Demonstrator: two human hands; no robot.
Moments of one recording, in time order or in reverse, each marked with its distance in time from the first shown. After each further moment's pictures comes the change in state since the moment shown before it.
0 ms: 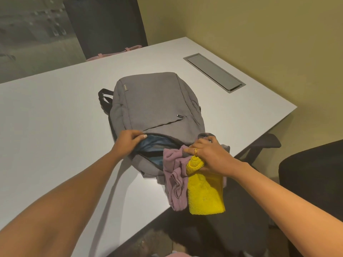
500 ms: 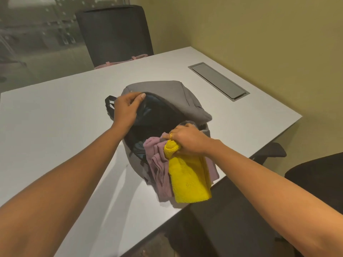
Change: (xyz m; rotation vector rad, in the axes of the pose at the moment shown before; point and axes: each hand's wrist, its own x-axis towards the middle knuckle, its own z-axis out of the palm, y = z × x) left_hand 0.030 0.081 -0.058 -0.345 0.503 0.147; right_hand 0.087 -0.026 -0.035 -0.154 -0.026 -0.104
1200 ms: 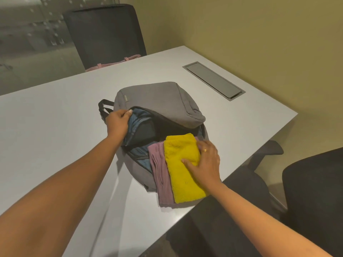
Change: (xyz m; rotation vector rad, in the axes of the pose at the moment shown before) left_hand 0.016 -0.053 0.002 0.154 0.018 -0.298; right_hand -0.044 -0.011 0.095 0.587 0.513 0.811
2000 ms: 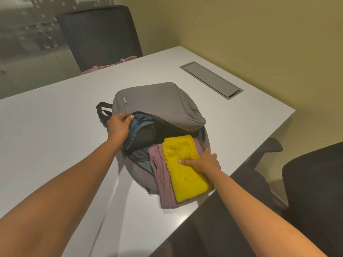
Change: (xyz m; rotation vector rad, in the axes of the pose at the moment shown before) left_hand 0.005 -0.009 0.000 0.052 -0.087 0.019; right_hand 0.029 -0.008 0.003 -0.053 -0.408 0.573
